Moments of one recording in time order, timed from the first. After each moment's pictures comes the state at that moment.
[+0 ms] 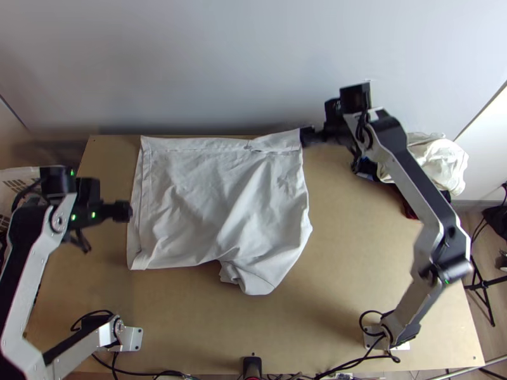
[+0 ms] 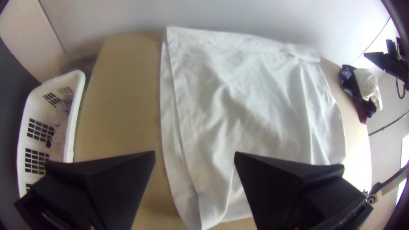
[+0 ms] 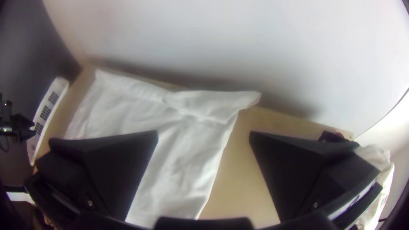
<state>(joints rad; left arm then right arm) 0.13 1.13 1.10 -0.91 0.12 0.08 0.35 1.84 1.90 -0.76 -0.06 0.06</state>
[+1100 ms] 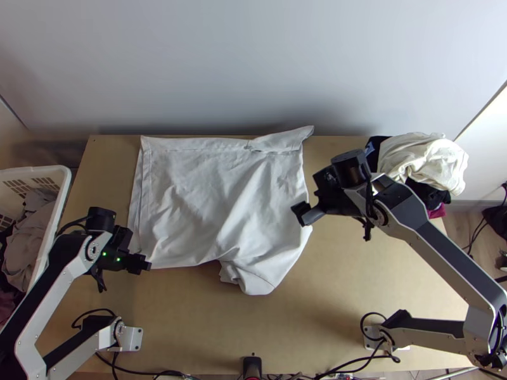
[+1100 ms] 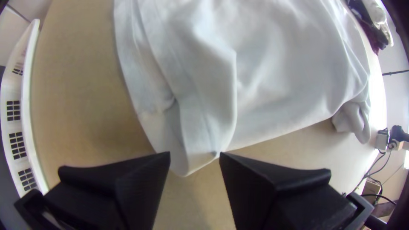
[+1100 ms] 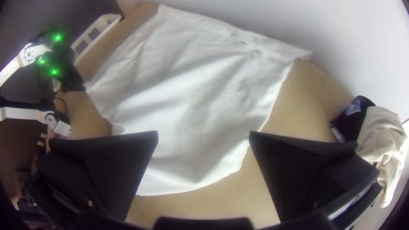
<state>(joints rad) 0.01 1.07 0.71 -0.97 0.07 0.16 0.58 1.37 1.33 -0.82 -0.13 0.02</state>
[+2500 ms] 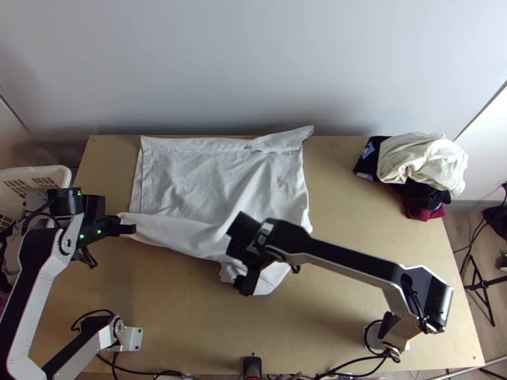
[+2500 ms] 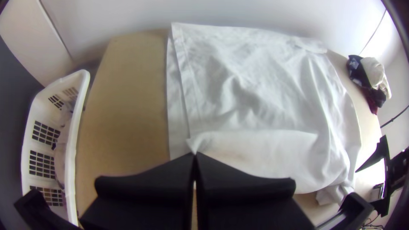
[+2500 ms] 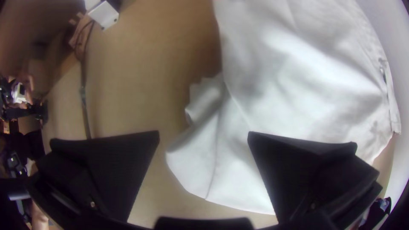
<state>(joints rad) 0.12 1.01 0.91 -0.79 0.07 0.12 1.10 1.77 1.44 -0.87 -0.18 -0.13</state>
